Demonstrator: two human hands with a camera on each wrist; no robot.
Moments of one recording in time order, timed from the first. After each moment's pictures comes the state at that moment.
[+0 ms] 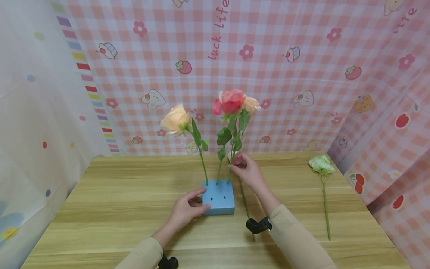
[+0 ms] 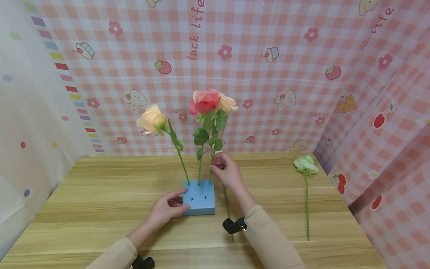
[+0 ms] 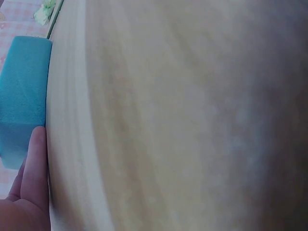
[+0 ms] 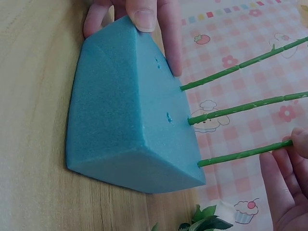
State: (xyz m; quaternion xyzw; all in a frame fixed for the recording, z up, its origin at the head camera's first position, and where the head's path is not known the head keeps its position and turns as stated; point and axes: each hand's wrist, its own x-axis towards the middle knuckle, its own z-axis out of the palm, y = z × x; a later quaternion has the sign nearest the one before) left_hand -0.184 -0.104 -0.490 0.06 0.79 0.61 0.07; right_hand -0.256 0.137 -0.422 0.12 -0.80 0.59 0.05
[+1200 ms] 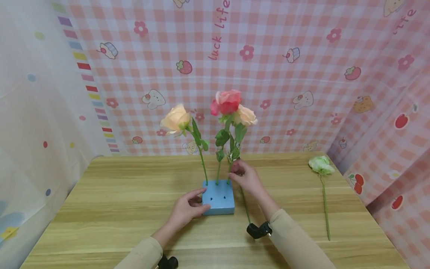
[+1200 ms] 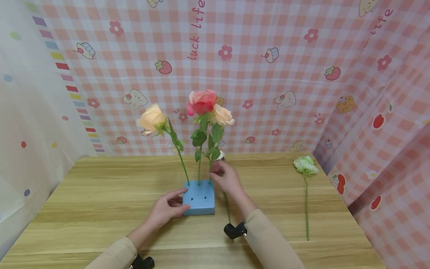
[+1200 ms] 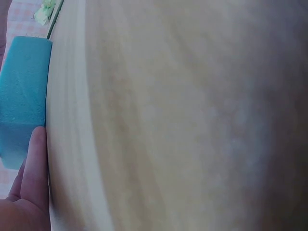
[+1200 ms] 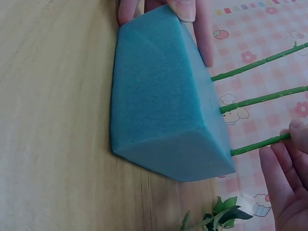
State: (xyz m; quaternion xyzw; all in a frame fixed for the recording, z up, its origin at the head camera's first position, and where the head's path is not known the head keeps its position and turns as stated) left_hand -0.185 -0.104 -0.490 0.06 0.79 0.61 0.06; right_hand -0.248 0.138 -0.438 0.15 -0.84 0.52 0.07
